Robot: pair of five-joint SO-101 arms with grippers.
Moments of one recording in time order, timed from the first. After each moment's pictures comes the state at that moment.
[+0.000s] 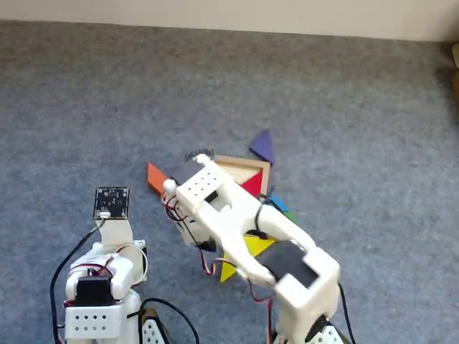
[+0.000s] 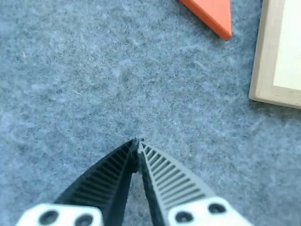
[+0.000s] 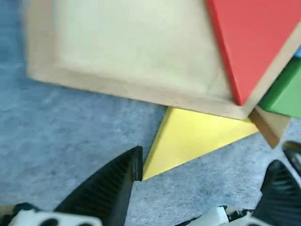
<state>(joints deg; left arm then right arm) -8.3 -101.8 96.0 76.4 5.5 -50.4 12.6 8.0 88.3 -30.5</state>
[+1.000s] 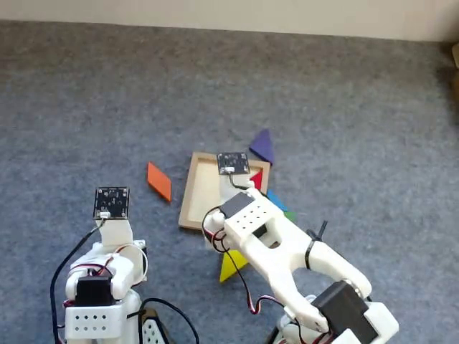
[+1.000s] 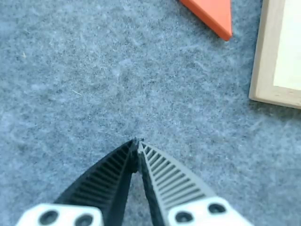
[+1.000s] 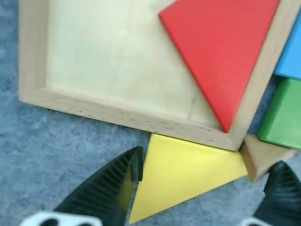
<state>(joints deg) -8.3 -101.8 96.0 76.4 5.5 -45.5 -9.5 43.8 57.1 -30.7</state>
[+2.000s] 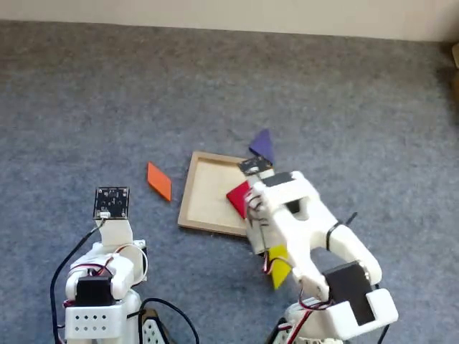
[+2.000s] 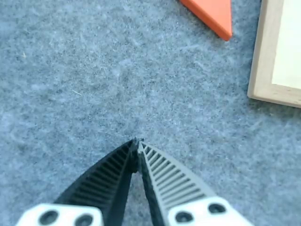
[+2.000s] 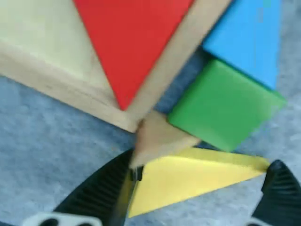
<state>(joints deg) -8.3 -101.8 96.0 76.4 5.5 -23.4 -4.8 42.2 69.0 8.7</state>
